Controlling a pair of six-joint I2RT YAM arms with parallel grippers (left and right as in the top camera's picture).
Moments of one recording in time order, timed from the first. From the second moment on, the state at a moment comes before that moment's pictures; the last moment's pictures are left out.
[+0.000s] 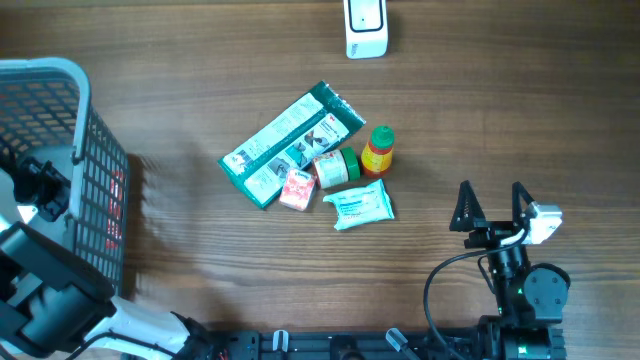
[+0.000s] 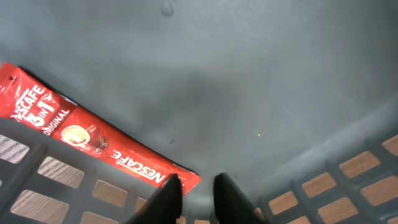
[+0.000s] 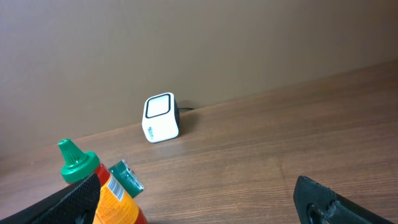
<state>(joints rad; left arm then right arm) 0.78 1.82 1.39 -0.98 0.15 -1.67 -0.03 0.01 0.01 0.00 -0.11 0.29</state>
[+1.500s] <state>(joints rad) 0.87 1.81 1.54 -1.20 0.07 -1.13 -0.03 0.01 0.01 0.00 -0.11 0.29</state>
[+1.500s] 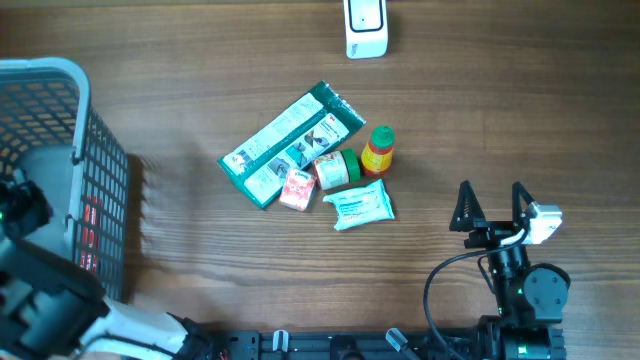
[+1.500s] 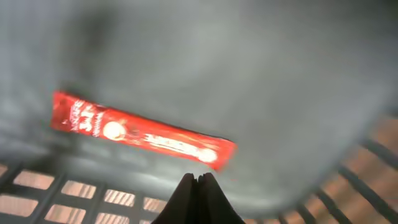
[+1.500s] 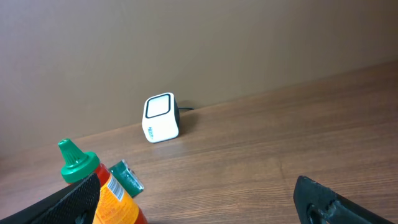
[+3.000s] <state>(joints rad) 0.81 1.73 1.39 -1.10 -0.13 -0.16 -0.03 0.01 0.01 0.00 -0.11 0.29</state>
